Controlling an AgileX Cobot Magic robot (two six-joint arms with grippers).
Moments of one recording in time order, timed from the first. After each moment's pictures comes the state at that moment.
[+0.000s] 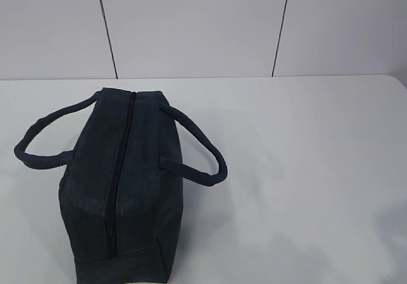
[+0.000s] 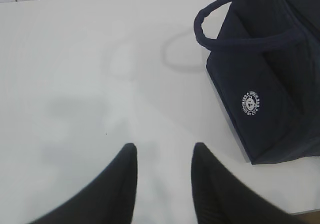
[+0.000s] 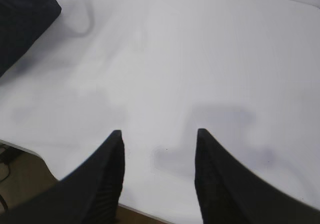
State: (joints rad) left arm 0.02 0.01 -0.51 -0.14 1.11 0.08; right arm 0.19 -0.02 -0.51 0.04 1.14 -0.16
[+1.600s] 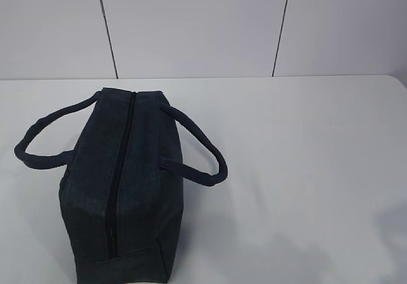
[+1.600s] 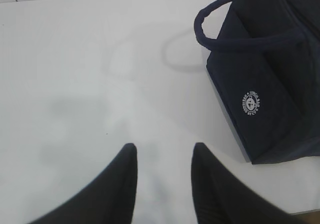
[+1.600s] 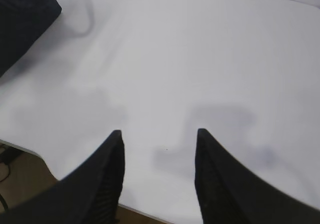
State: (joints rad) left arm 0.02 0.01 -0.51 -0.14 1.11 0.08; right arm 0.19 -0.02 -0.51 0.04 1.14 -0.16
